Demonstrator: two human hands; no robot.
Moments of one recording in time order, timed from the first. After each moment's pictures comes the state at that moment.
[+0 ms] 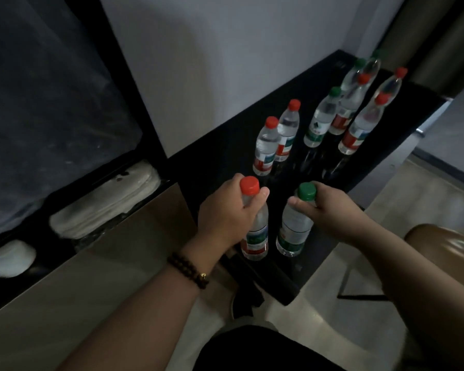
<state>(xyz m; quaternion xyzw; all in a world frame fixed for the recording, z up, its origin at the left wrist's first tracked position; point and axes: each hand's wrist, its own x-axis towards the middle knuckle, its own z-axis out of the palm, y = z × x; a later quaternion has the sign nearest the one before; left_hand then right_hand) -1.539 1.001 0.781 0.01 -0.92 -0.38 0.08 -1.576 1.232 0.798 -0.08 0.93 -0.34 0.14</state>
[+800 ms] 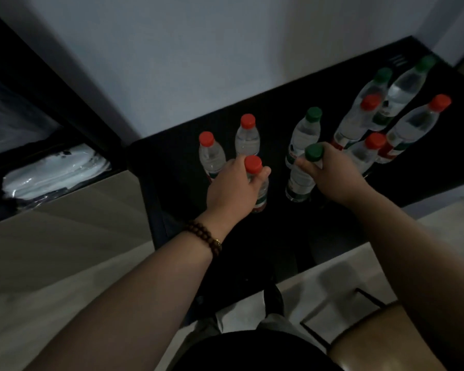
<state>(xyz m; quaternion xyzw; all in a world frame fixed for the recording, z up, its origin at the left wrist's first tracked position) -1.746 1.207 0.757 0.22 -0.92 -0.33 0.03 -1.870 1.401 0.764 -0.19 0.90 -0.35 0.16</state>
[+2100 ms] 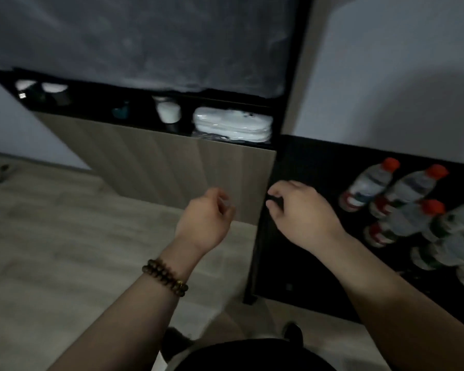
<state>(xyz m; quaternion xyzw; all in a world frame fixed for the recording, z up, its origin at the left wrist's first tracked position) -1.393 1.069 0.771 0.50 -0.80 -0.30 0.17 -1.576 1.174 0.836 -0.58 0.79 -0.16 0.12</state>
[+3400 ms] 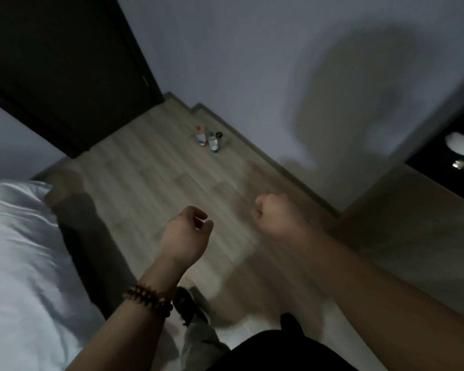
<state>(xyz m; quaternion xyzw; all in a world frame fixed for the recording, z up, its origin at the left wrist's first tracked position) -0.416 0.518 0.753 0.80 -0.50 -0.29 0.17 -0.618 0.438 0.747 -0.73 0.60 0.02 0.32</state>
